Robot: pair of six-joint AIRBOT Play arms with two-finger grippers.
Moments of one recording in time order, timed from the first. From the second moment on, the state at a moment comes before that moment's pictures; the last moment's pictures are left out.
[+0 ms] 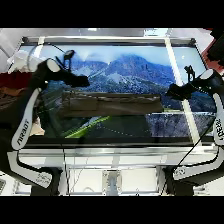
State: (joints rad) left arm -0.19 -1.66 1.56 1.14 -1.05 -1.36; right arm -0.31 -1.61 1.41 -1.16 1.27 1.39
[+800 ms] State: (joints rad) left arm -0.43 -1.85 1.57 1.18 -0.97 -1.41; right arm -0.44 -1.86 1.31 -0.71 1.30 1.17
